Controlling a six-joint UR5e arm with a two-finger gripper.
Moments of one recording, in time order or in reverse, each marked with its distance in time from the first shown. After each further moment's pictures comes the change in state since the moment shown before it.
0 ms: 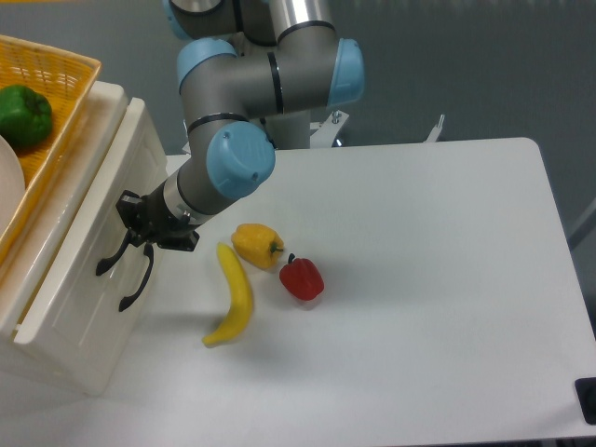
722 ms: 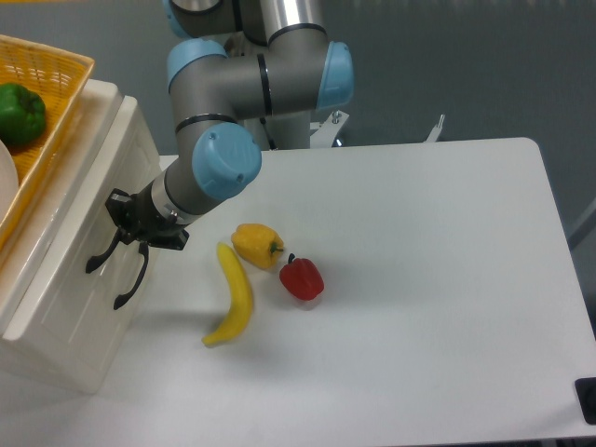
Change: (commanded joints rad) arm -0.026 -0.003 0.000 0.002 0.000 -0.014
